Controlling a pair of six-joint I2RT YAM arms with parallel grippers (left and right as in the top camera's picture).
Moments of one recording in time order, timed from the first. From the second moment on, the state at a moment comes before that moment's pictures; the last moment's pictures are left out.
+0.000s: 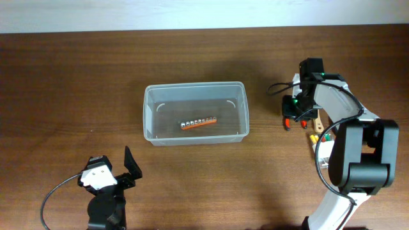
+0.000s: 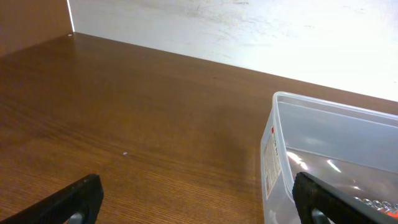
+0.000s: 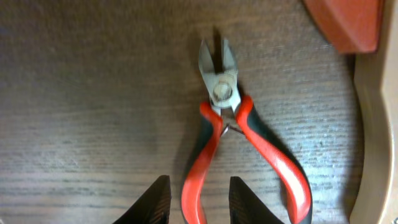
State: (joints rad) left arm -0.13 0.02 0.10 -0.29 -0.33 -0.22; right arm -0.06 1.99 1.37 -0.83 -0.07 0.07
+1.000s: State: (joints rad) left arm -0.13 0.02 0.10 -0.29 -0.33 -0.22; right arm -0.06 1.99 1.29 -0.74 -0.06 0.16
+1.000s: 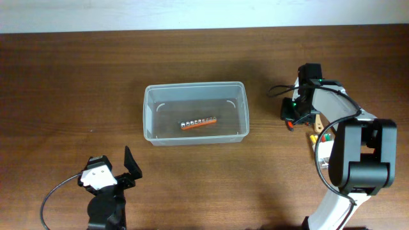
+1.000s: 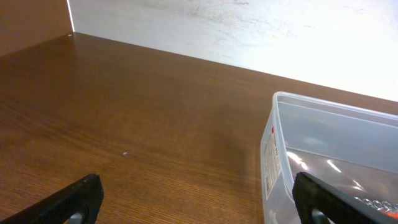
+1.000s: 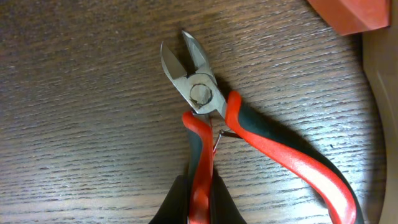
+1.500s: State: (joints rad) left arm -0.13 0.02 0.10 -0.29 -0.33 -0.22; right arm -0.05 1.99 1.78 -1.00 -0.12 0.01
